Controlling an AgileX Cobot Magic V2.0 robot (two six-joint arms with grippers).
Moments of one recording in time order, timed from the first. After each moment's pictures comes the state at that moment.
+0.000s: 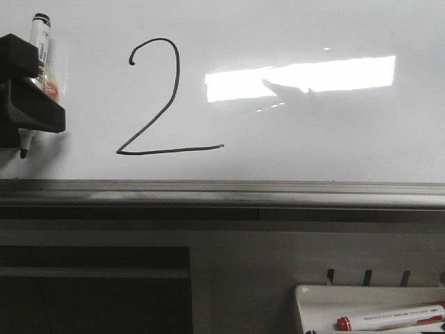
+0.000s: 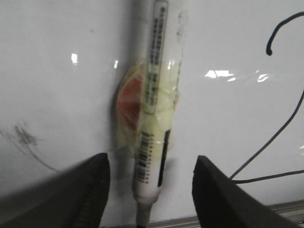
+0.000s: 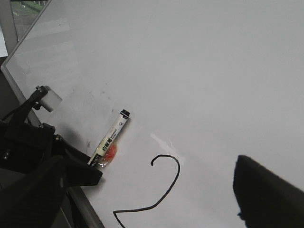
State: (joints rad) left arm -0.49 1.15 -0.47 -0.24 -0.07 -0.21; right arm 0.73 0.97 -0.87 0.75 0.14 -0.89
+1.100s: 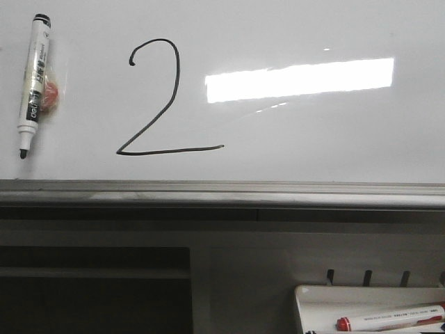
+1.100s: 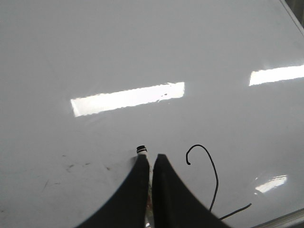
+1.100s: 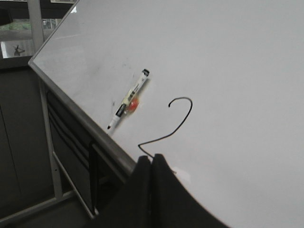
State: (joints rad) left arm -0.49 0.04 -0.45 0.21 0.39 -0.18; right arm 0.73 0.39 -0.39 0.78 0.17 -0.89
